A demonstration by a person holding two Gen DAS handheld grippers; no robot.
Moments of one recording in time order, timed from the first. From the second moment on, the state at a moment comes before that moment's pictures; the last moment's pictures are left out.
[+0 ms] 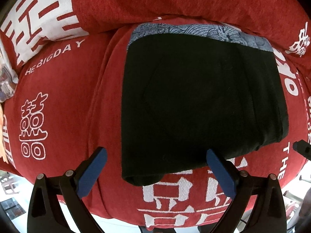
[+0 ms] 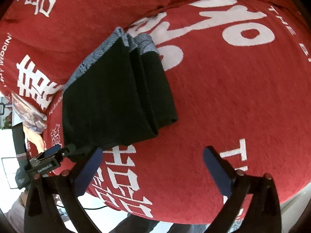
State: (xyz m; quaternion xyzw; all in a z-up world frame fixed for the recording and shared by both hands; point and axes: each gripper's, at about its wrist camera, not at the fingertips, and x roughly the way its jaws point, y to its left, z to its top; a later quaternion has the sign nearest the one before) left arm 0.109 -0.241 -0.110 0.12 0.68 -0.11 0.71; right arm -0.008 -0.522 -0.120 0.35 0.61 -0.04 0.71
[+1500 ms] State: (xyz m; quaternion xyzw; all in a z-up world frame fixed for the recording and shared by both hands) left arm 0.128 -0.226 -0.114 0.09 0.69 -0.12 0.71; right arm -0.007 -0.536 -0.139 0.37 0.64 -0.05 0.67
